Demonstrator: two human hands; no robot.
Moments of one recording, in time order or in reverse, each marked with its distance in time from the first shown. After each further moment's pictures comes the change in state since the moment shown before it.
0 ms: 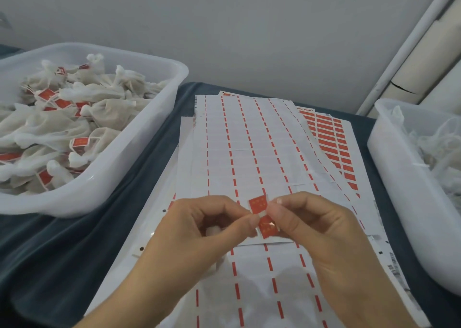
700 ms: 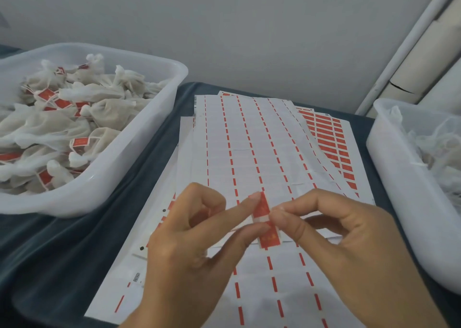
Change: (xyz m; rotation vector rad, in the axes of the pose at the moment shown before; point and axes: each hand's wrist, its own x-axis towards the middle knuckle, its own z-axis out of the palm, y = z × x) left_hand -0.006 -0.022 0.010 0.536 0.382 0.717; right_hand -0.015 -0.025 0.001 -0.537 0.096 -0.194
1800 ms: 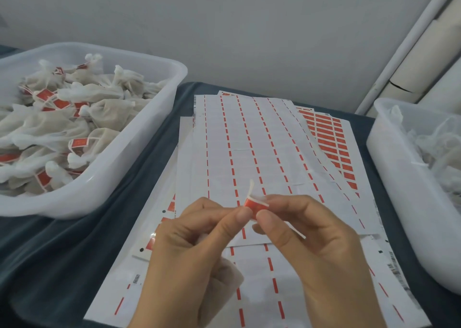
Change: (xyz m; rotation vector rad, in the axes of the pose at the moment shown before) left_hand 0.012 0.023 0.000 -0.860 0.137 -0.875; right_hand -0.005 0.016 0.033 0.525 0.066 0.054
